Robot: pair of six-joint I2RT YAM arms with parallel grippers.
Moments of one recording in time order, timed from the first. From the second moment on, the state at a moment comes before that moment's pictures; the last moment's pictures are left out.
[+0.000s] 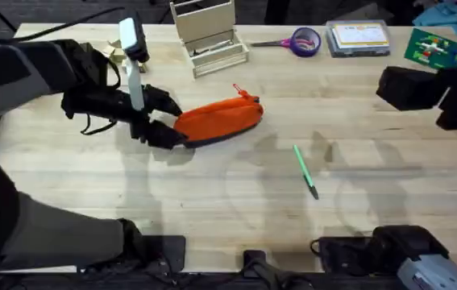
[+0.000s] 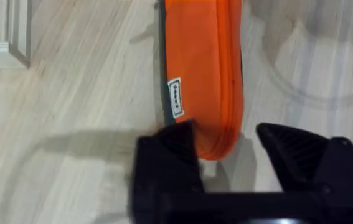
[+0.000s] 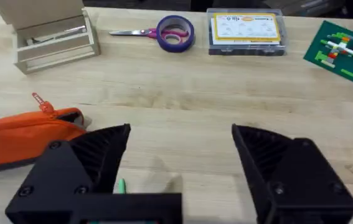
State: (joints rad) left arm 0.23 1.62 0.97 -0.97 0.87 1.39; right arm 0.01 0.64 0.94 -0.78 -0.03 0.00
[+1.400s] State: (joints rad) left arm 0.23 1.62 0.97 -0.96 0.87 1.40; right arm 0.32 1.14 1.09 -0.67 -0.35 0.02
